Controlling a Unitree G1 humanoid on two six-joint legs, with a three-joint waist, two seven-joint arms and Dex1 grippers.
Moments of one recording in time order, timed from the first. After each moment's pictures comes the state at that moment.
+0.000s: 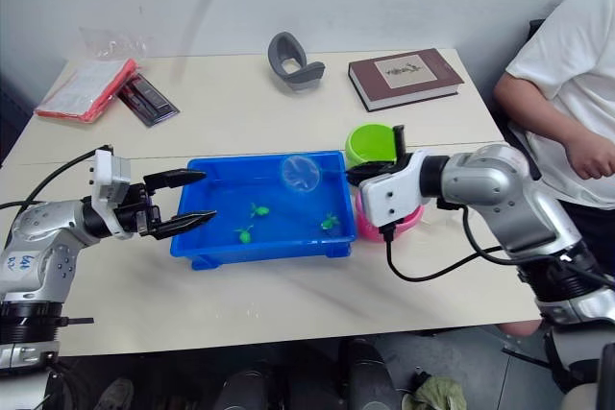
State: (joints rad) left arm -0.37 0.72 0.20 0.13 -0.52 0.23 -1.17; right arm -0.72 -0.87 0.32 -0.07 -0.19 -0.34 0.96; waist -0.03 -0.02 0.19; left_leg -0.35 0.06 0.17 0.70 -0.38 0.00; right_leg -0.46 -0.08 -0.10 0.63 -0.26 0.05
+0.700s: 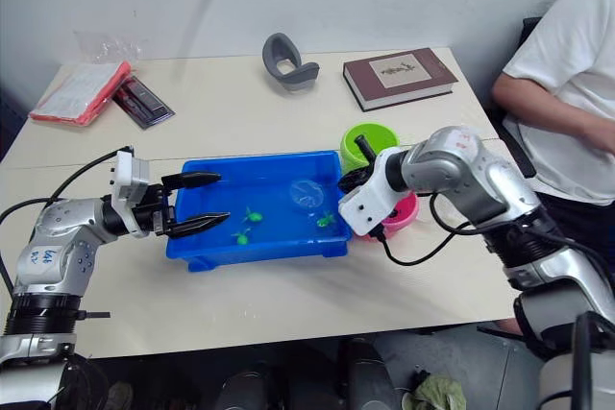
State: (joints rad) left arm -0.40 0.68 0.16 0.16 -0.50 0.20 -1.19; right arm -0.92 -0.75 0.47 0.12 -0.46 -0.50 1.07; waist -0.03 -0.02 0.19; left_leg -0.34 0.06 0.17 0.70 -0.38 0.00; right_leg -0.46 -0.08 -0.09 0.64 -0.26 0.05
